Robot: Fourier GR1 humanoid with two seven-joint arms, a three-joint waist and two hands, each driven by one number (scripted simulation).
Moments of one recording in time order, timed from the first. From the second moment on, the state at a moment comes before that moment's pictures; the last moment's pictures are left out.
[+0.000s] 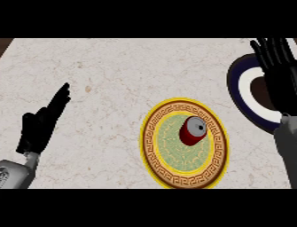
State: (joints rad) left arm -0.18 0.52 -0.34 -1.43 0.27 0.24 0.07; right arm -0.41 -0.31 -0.03 -1.54 -0.27 -0.02 0.01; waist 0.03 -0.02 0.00
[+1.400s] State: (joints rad) left arm -0.18 0.42 -0.15 -1.38 0.28 0.19 0.12; right arm 0.02 -0.36 0.15 -1.73 0.21 -0.04 -0.07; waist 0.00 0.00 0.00
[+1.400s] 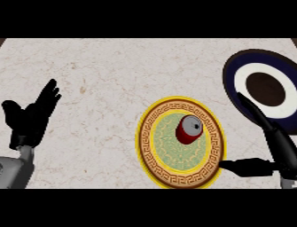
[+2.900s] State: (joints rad) left arm -0.16 0.33 -0.04 -1.43 0.16 0.10 0.17; right arm -0.27 -0.24 0.32 -1.65 0.54 0.34 0.52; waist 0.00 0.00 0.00
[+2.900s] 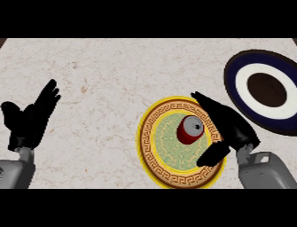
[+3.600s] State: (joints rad) left arm -0.15 0.26 0.00 -1.42 0.09 0.06 0.16; right arm -0.34 -0.16 0.29 -1.46 0.67 0.39 0.44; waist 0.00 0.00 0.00
